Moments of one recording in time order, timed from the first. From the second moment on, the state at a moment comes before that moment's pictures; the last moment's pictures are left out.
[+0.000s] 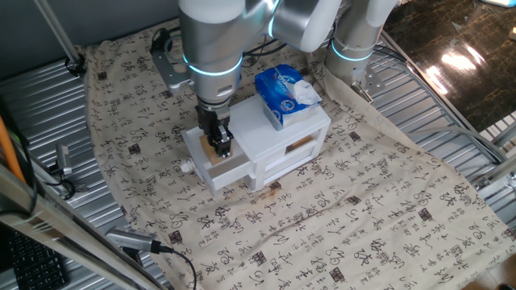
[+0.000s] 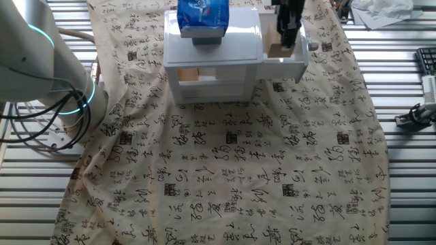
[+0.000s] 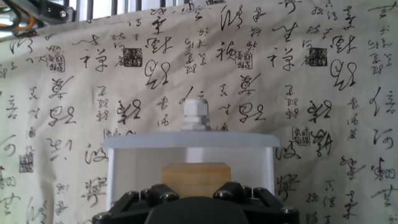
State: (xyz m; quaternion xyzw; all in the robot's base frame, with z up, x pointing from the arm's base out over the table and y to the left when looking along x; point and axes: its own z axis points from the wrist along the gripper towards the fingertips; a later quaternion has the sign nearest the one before) arm 0.512 0.133 0.189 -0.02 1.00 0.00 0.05
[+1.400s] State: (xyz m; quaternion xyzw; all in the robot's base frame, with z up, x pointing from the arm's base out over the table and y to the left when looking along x) arm 0.500 0.139 0.172 -0.01 1.00 0.00 0.06
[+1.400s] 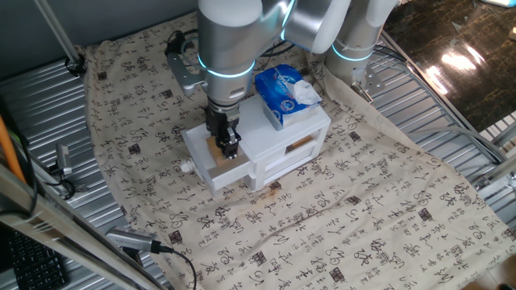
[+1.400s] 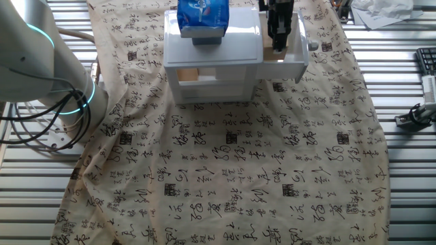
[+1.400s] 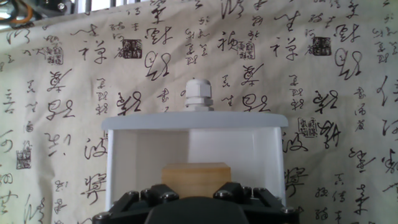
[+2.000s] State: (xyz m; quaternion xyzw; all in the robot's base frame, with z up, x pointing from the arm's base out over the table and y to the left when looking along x) arm 0.496 0.138 0.170 -0.01 1.00 0.00 0.07
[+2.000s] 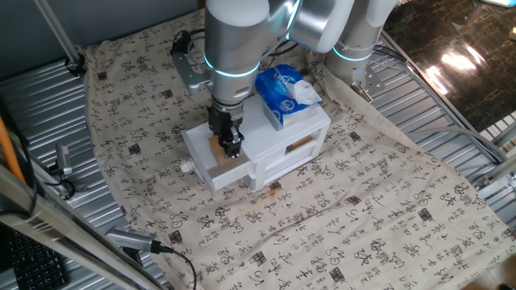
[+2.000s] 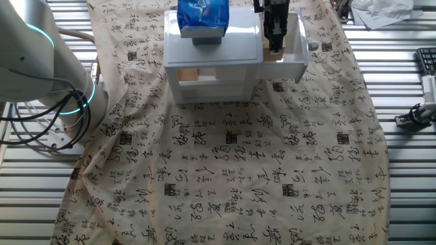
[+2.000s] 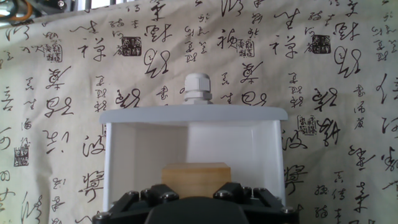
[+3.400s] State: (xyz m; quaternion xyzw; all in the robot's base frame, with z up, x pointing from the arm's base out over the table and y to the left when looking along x) arm 0.495 0.138 0.170 -0.03 1.00 0.00 0.07
